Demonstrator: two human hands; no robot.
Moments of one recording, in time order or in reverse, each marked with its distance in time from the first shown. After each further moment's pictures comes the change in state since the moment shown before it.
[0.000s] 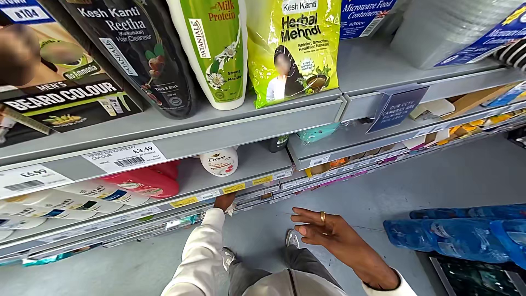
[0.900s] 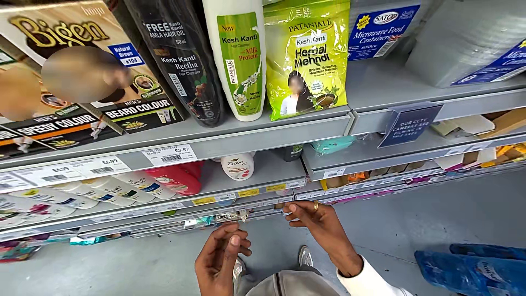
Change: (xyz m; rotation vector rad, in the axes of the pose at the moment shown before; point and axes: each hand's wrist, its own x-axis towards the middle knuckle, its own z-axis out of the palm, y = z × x) left_hand -0.239 0.118 -0.072 -1.045 0.486 0.474; right_hand 0.044 -0.017 0.040 0.133 0.128 -0.293
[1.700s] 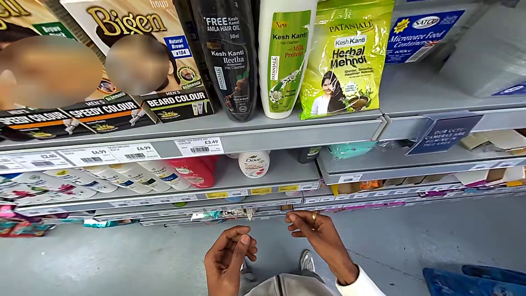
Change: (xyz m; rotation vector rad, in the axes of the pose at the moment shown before) left_hand -0.007 -0.001 -0.020 -0.029 0.036 -0.085; right_hand 0.001 0.036 0.021 -0.094 -0.044 0.097
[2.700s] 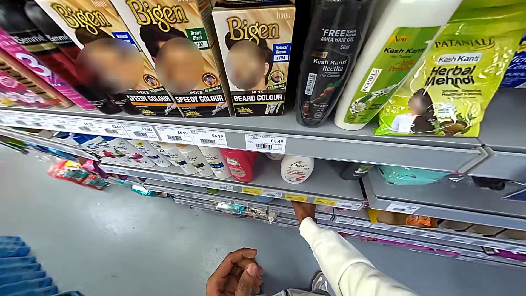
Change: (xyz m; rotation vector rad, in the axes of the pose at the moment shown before) left_hand -0.046 0.033 -0.044 0.081 0.100 0.043; right_hand 0.165 0.129 0.090 -0.741 0.344 0.147
